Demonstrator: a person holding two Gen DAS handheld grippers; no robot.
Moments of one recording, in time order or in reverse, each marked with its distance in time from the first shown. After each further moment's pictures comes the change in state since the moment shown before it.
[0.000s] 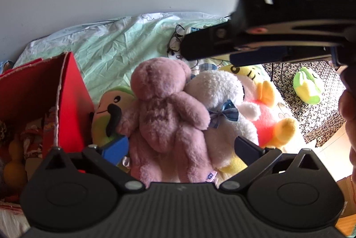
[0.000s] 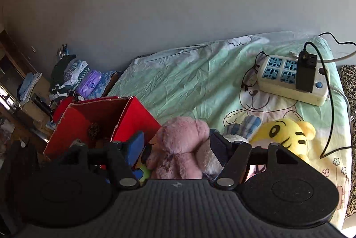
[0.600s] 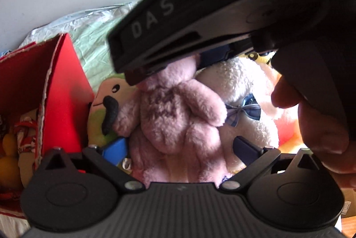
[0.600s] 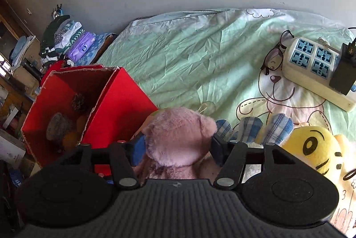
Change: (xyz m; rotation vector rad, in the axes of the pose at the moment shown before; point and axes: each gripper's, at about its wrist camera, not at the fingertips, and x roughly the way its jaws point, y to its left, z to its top) left arm 0.027 0.009 -0.003 -0.023 0.054 0.021; right arm 0.066 -0.001 0.008 -0.064 0.165 0.000
